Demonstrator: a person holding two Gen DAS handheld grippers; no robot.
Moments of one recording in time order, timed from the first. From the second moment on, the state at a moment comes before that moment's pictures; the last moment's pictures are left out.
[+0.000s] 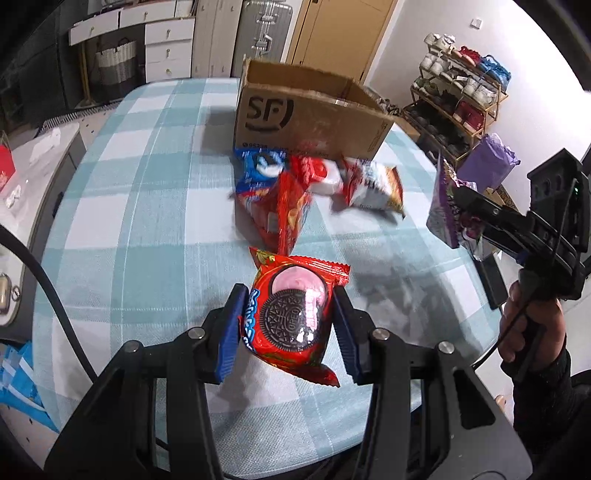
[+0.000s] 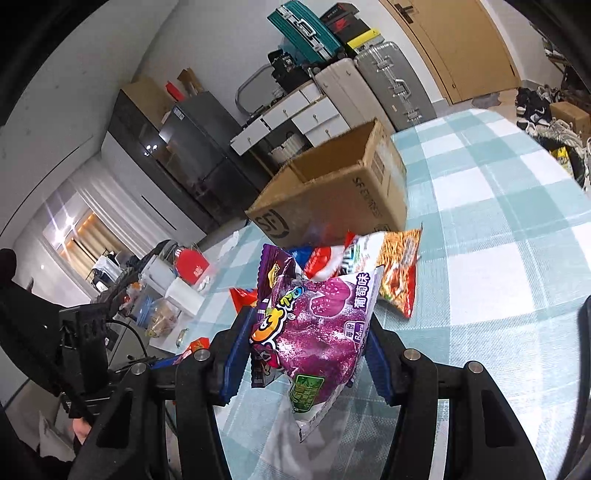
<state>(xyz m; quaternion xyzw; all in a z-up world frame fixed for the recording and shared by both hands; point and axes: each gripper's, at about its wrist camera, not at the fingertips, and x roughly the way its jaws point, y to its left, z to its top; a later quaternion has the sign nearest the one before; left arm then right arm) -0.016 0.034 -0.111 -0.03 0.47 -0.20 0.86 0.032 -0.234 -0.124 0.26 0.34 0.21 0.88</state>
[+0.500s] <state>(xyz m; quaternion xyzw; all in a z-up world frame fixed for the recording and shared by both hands) 0.021 0.021 -0.033 -0.04 0.40 -0.22 0.89 0.024 -0.241 -0.055 0.24 0.30 0.23 0.90</state>
